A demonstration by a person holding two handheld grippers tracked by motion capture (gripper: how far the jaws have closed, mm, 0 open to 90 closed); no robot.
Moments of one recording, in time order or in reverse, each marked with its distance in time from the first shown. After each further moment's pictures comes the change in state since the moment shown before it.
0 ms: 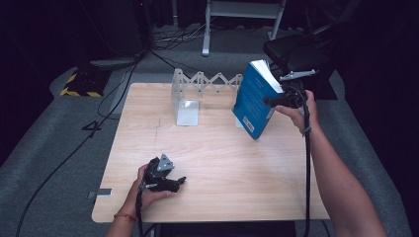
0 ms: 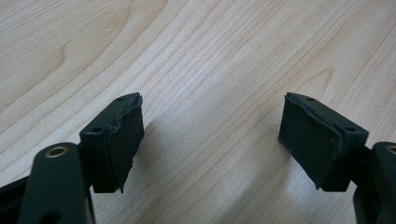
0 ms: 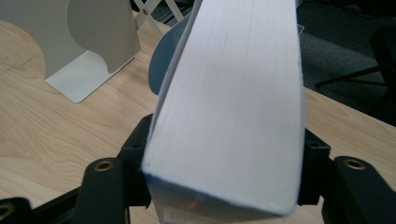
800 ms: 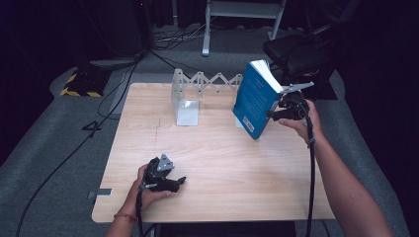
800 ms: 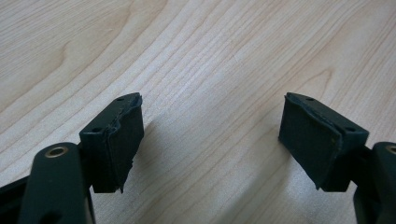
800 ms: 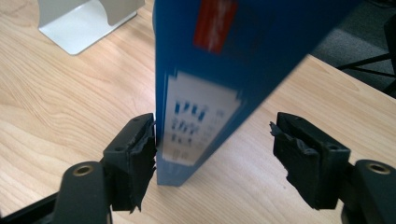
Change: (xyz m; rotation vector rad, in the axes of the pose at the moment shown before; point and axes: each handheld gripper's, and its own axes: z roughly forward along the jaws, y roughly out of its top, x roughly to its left) left arm 0.000 0.000 0.000 0.001 0.000 0.000; right arm 0.001 -0.035 0.002 0.072 0.016 -0.072
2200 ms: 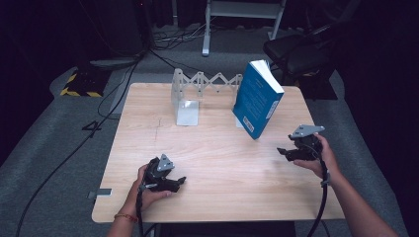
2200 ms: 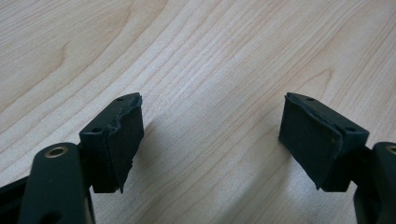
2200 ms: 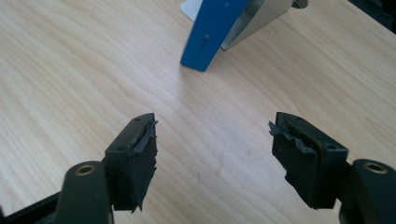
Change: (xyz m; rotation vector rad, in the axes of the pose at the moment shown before) left arm 0.000 0.000 0.000 -0.001 0.000 -0.002; right arm 0.029 -0.115 -0.024 0.039 -0.010 -0.172
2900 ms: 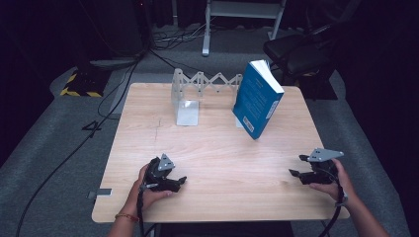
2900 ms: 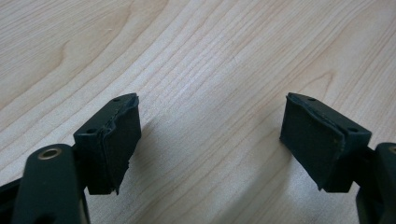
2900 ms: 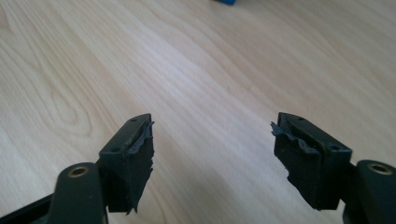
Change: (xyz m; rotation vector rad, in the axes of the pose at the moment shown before) left arm -0.001 0.001 0.002 0.000 0.005 -0.013; right arm 0.007 -0.084 -0.019 -0.047 0.078 0.014
